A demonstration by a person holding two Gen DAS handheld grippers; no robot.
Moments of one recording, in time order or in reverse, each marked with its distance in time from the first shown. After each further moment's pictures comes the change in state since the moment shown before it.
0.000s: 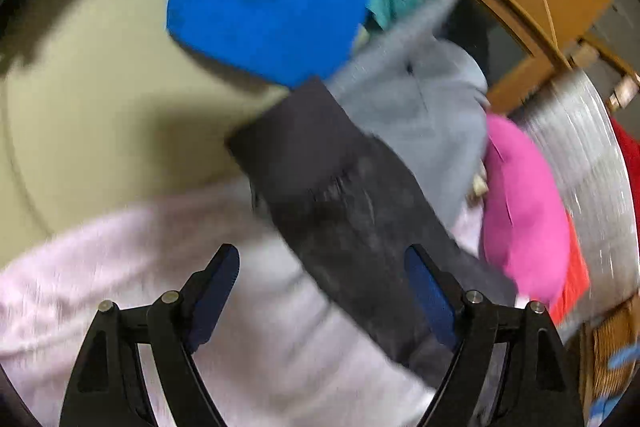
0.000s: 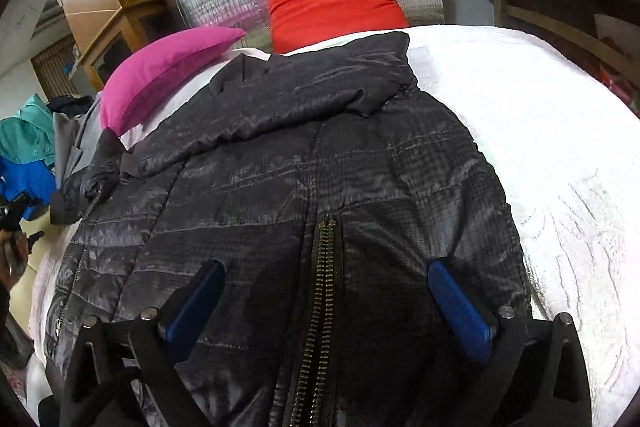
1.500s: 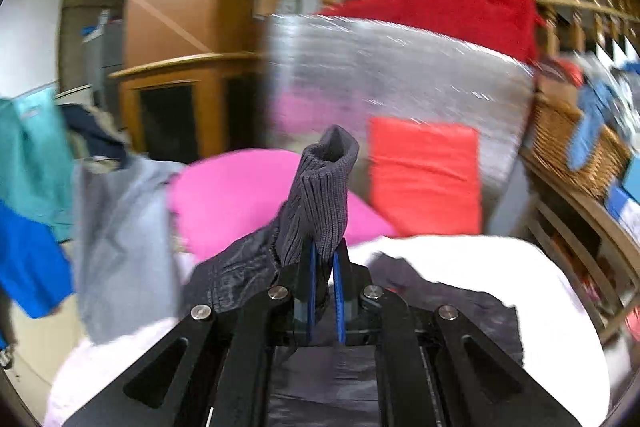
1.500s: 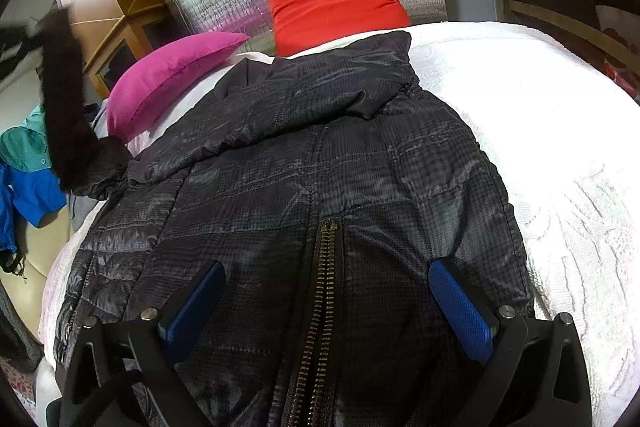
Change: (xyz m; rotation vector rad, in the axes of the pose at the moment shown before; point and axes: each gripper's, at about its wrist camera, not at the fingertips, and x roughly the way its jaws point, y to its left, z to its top) left arm -0.157 -0.432 -0.210 0.867 -0.151 -0.212; right arm -0.001 -0.007 0.002 0.028 -0.004 0.047
